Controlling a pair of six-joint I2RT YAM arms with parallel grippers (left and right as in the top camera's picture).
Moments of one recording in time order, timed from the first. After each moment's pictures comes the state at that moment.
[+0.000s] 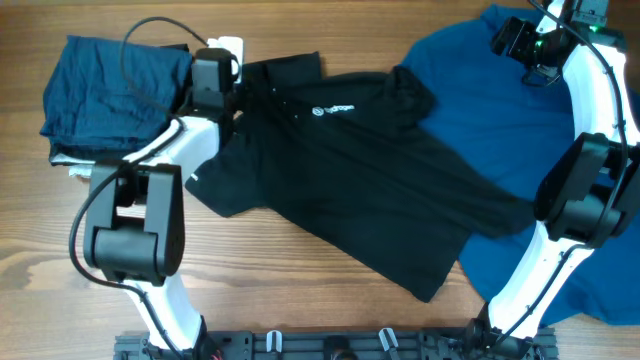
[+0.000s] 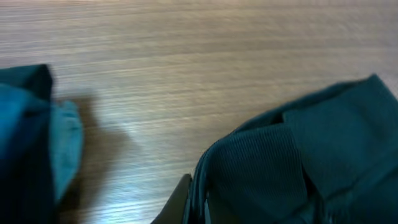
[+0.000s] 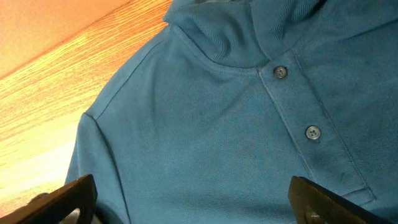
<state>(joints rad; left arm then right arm) -0.13 1.98 1.18 0.13 -0.06 -0.07 -0.26 2.21 1.92 -0.72 -0.21 0.19</state>
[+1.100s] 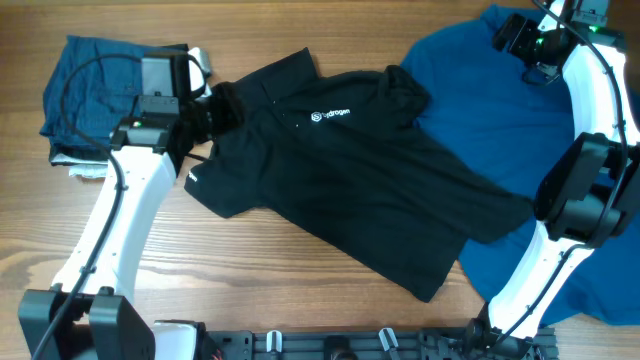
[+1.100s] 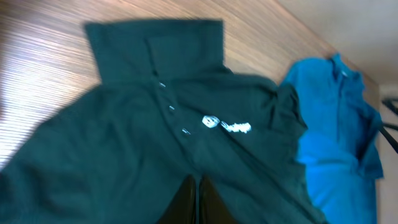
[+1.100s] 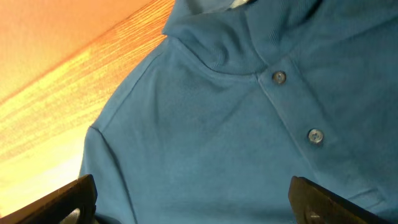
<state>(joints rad) -0.10 1.51 1.18 -0.53 0.34 -0.54 -0.26 2.21 1.92 -0.69 -0.21 0.30</state>
